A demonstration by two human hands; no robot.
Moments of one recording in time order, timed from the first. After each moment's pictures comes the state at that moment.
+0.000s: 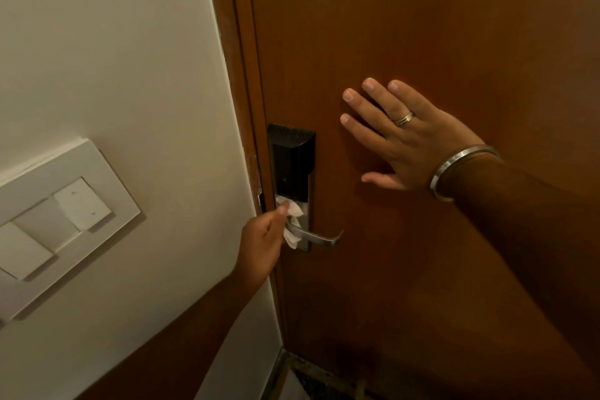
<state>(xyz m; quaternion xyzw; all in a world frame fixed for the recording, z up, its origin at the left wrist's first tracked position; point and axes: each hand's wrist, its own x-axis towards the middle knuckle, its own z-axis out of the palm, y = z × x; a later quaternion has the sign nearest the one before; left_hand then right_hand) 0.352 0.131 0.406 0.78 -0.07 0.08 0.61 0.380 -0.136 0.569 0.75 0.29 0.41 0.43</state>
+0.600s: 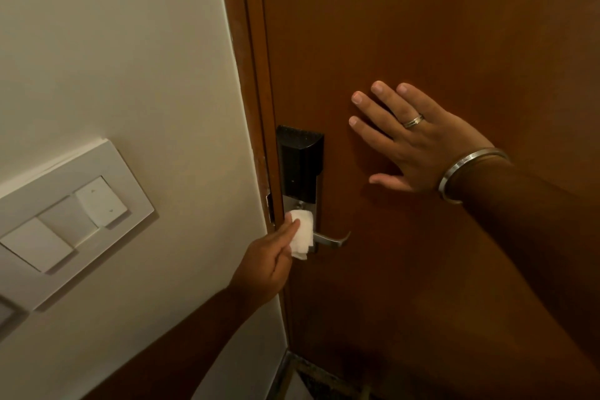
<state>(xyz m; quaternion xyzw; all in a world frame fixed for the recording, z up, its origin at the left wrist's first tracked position) 0.331 0.159 0.386 0.86 -0.27 0.13 0.40 0.381 -0.137 0.568 0.75 0.30 0.42 0.43</state>
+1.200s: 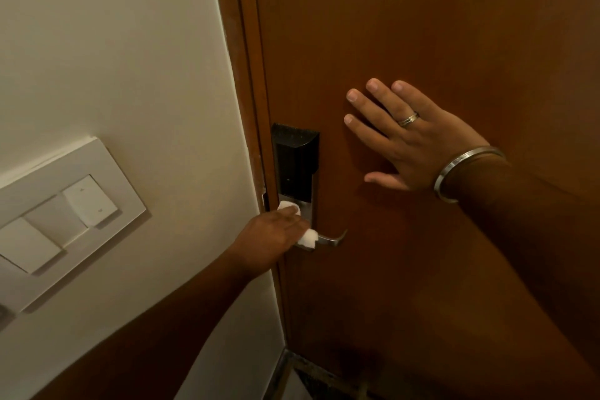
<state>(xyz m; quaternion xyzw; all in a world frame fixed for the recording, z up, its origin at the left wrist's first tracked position) 0.364 0.149 0.415 0.89 -0.41 0.19 0.03 0.380 -0.137 0.568 0.75 0.30 0.42 0.42</state>
